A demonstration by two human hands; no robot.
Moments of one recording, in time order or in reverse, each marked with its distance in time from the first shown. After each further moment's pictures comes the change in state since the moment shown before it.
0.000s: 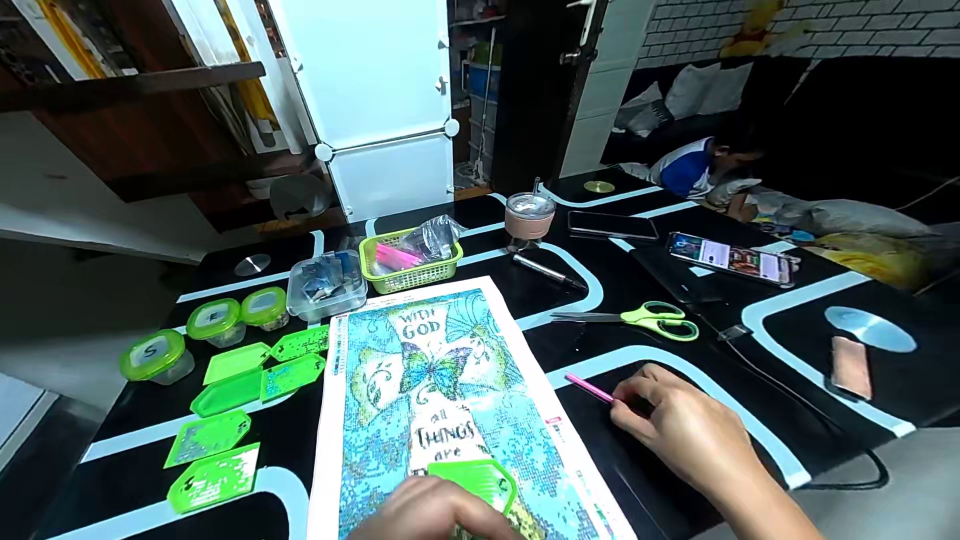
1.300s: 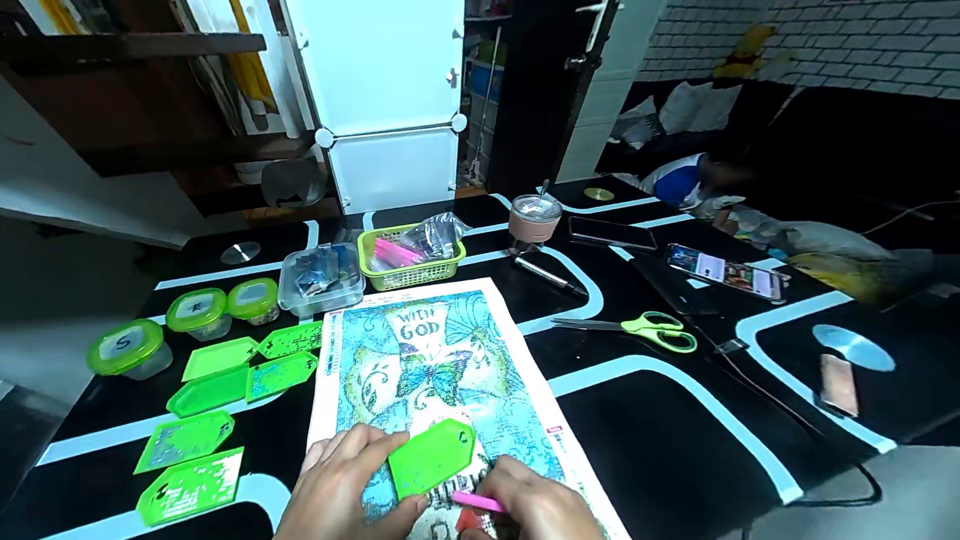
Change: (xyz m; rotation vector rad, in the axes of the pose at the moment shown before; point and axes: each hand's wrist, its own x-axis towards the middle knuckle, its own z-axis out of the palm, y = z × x) left_hand -0.027 -0.083 -0.018 0.668 0.204 -0.468; right_hand -0.035 -0.147 -0.005 0.422 -0.578 -0.136
